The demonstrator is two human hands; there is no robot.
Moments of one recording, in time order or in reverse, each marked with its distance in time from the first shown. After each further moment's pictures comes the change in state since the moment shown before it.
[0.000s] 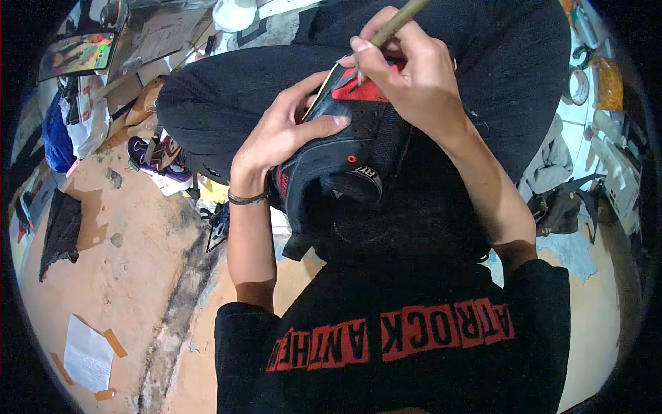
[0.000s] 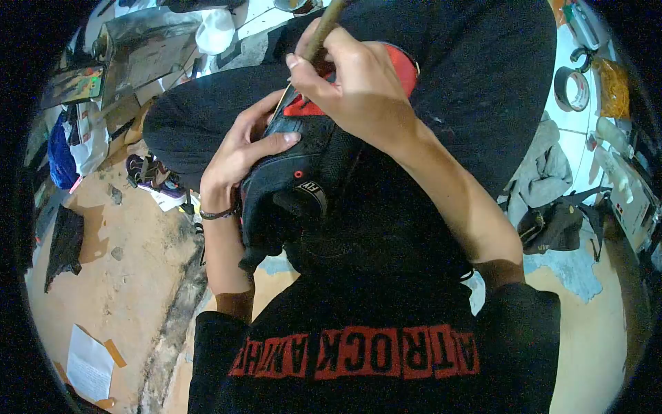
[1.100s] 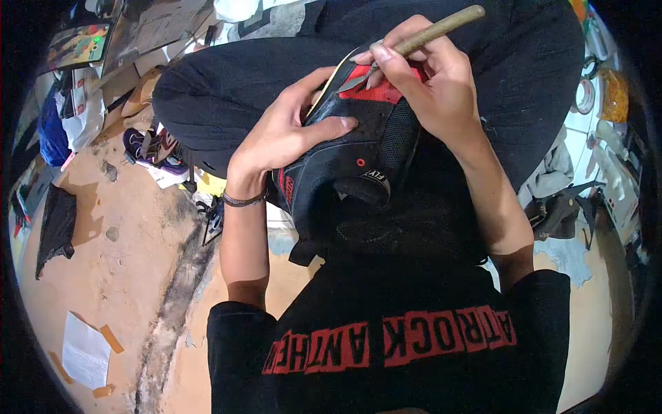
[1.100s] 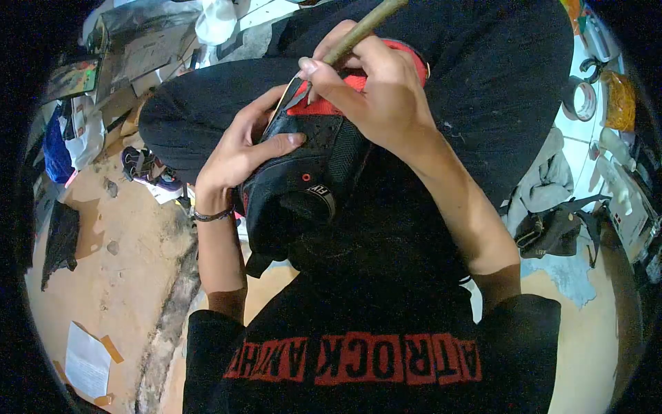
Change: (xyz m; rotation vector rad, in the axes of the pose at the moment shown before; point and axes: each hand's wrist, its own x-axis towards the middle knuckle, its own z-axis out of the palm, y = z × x) left_hand -0.002 0.007 -0.001 0.059 -0.039 -0.003; right_hand -0.009 0.011 -0.006 0.234 -0.065 0.040
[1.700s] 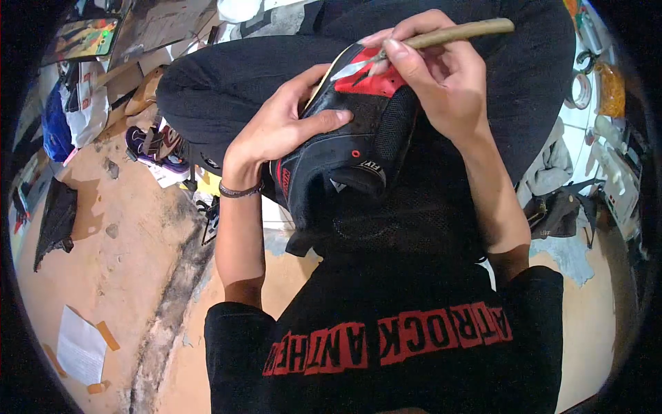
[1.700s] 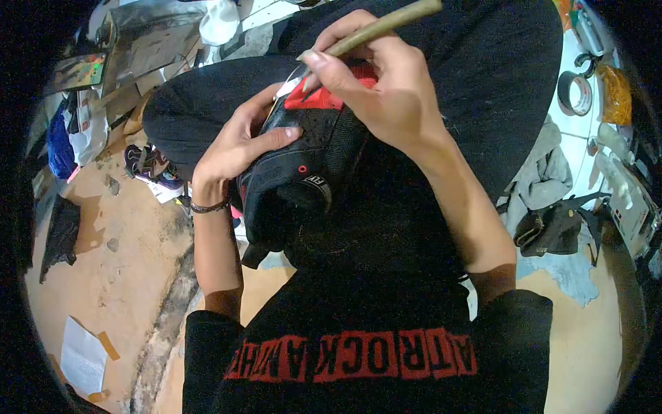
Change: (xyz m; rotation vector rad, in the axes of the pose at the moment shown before) left_hand -0.003 -0.005 -0.004 0.087 0.009 0.005; right_hand -0.005 -0.019 -0.008 0.227 0.026 0.096
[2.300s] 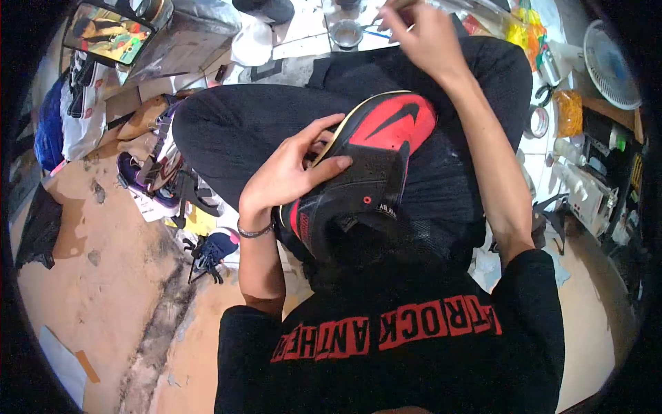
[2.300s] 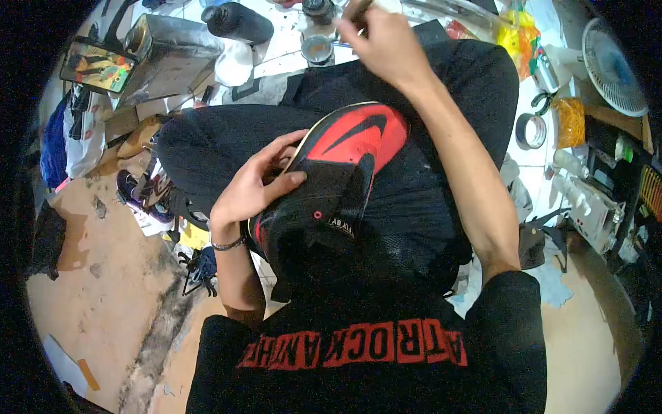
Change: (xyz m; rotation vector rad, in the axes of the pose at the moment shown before) left_hand -0.010 -0.006 -0.003 0.007 0.091 0.192; right_hand 0.132 -0.003 -0.038 -1.033 -0.001 -0.190
